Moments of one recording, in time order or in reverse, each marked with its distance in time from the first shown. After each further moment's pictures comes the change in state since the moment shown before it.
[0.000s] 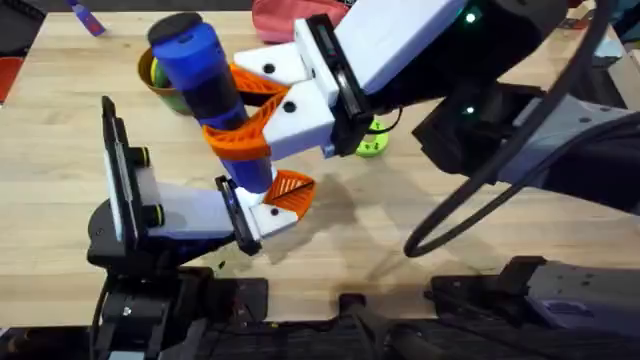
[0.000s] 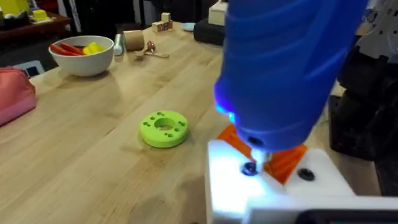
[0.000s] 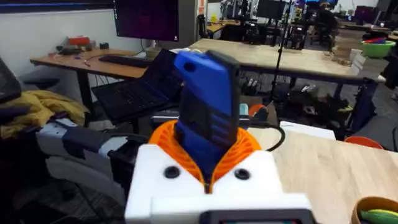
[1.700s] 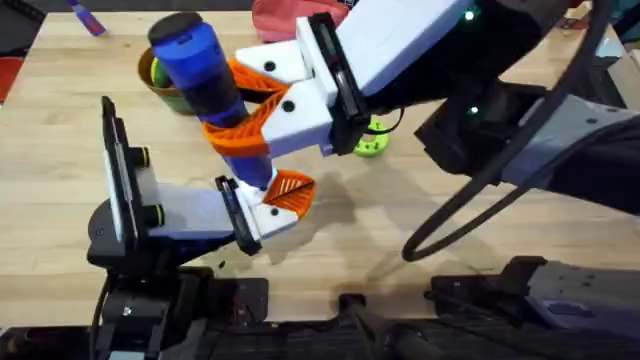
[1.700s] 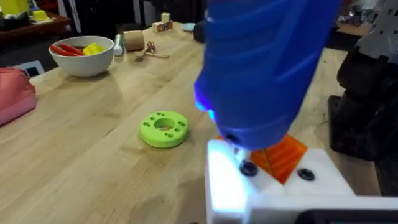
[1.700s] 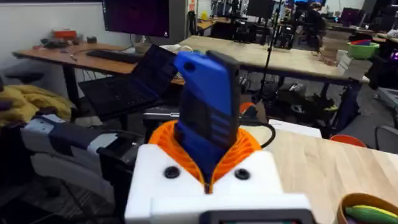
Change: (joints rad) left arm 0.000 0.000 0.000 0.000 0.000 0.000; right arm 0.000 -0.011 0.000 -0.048 0.030 -0.069
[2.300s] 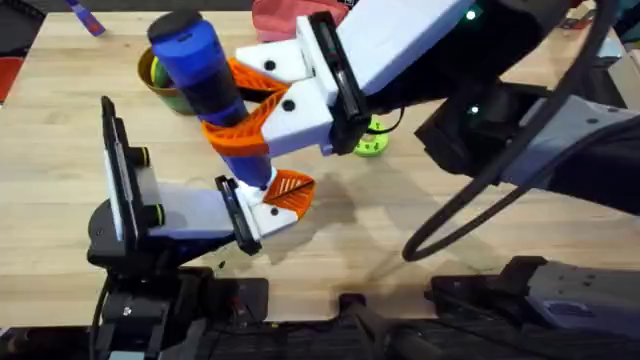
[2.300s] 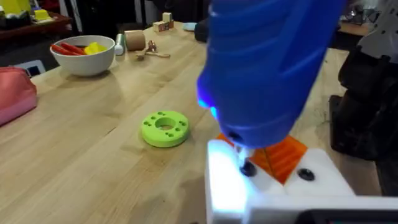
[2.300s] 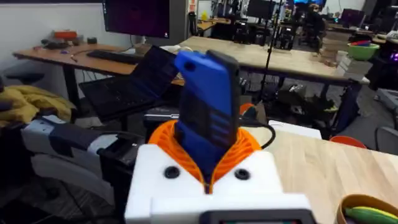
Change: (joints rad) left arm 0.000 0.000 0.000 0.000 -0.003 0.000; right arm 0.000 -0.001 0.000 0.004 0.000 0.002
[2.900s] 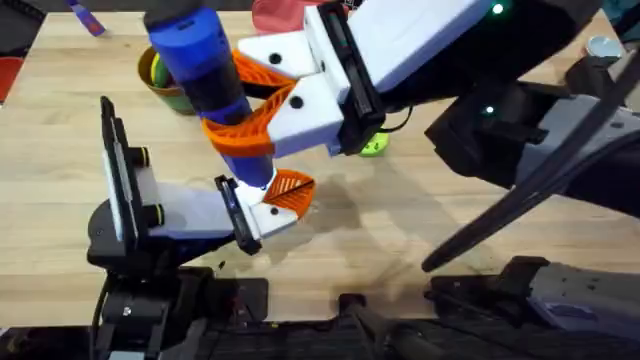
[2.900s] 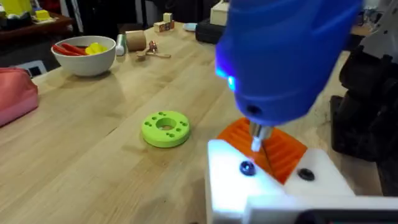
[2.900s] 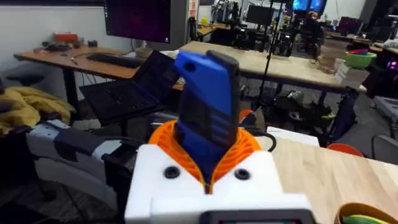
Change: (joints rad) left arm 0.000 0.000 0.000 0.001 -0.004 0.000; right arm 0.000 -0.041 0.000 -0.002 0.000 0.012
